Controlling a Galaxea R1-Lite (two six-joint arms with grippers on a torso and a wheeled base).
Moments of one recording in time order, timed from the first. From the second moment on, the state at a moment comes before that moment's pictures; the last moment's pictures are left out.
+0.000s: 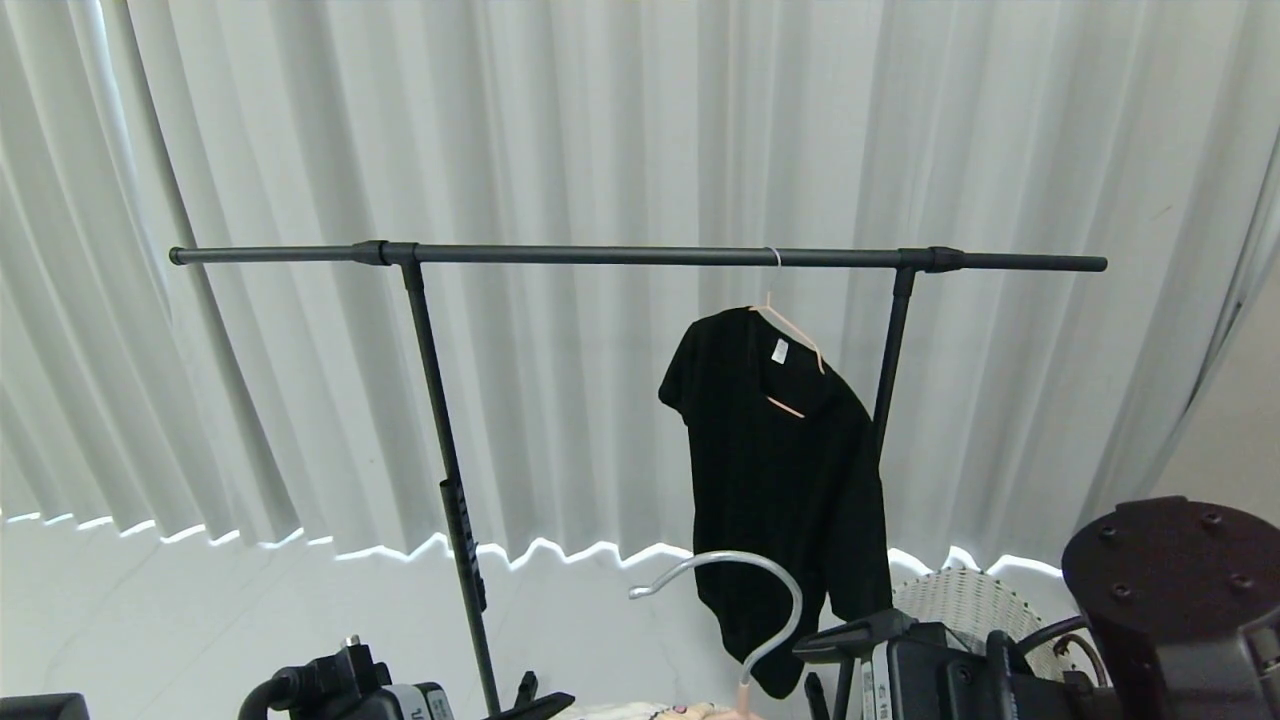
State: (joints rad) left arm -1.10 1.23 -0.32 -0.51 0.25 0.29; right arm 1.10 1.44 -0.65 -0.17 0.13 -0.35
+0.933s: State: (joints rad) left arm -1.10 1.23 -0.32 -0.53 0.25 0.29; right arm 1.09 1.45 -0.65 -0.18 0.10 -0.25
